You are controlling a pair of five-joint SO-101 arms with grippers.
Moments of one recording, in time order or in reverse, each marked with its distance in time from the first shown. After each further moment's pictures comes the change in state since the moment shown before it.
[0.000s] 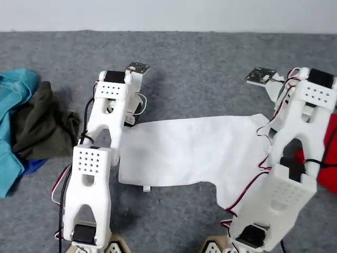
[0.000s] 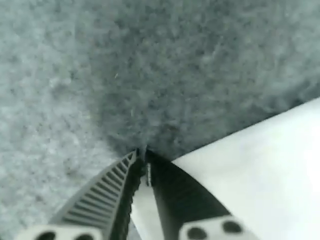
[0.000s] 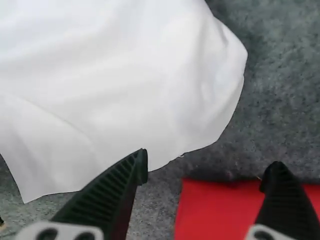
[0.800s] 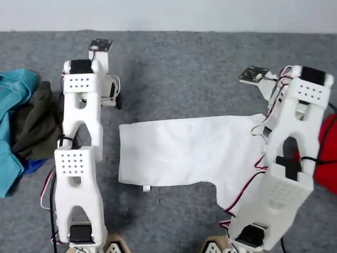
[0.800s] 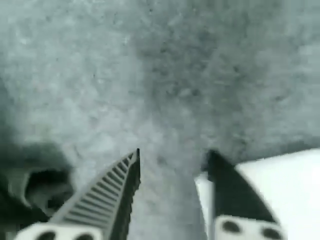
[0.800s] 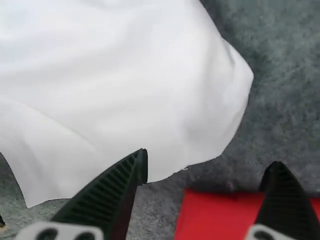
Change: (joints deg) left arm -8.8 -8.6 -4.6 0.2 5.6; right arm -3.2 0.0 1.0 0.0 -0.9
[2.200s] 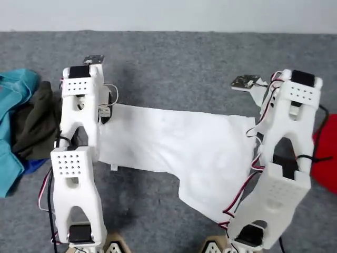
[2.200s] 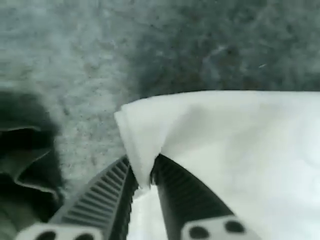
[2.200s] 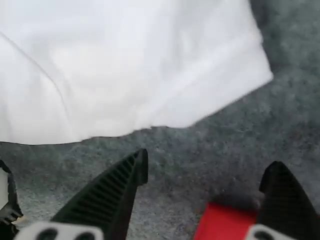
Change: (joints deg) left arm -2.3 0.4 9.1 0.2 6.1; right arm -1.7 0.0 5.5 0.0 0.0
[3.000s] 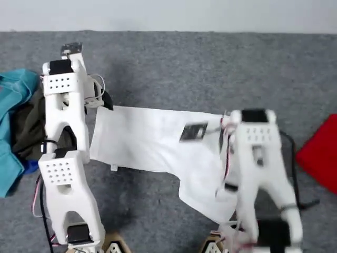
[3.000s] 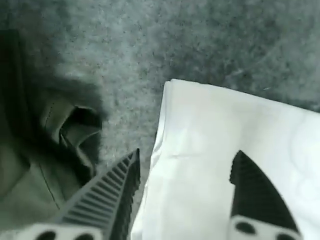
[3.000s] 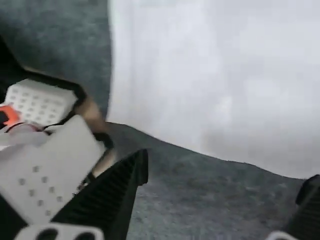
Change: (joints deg) left arm -4.0 -9.4 2.9 0.0 4.2; right arm -20.0 -46.3 54.9 0.0 0.0
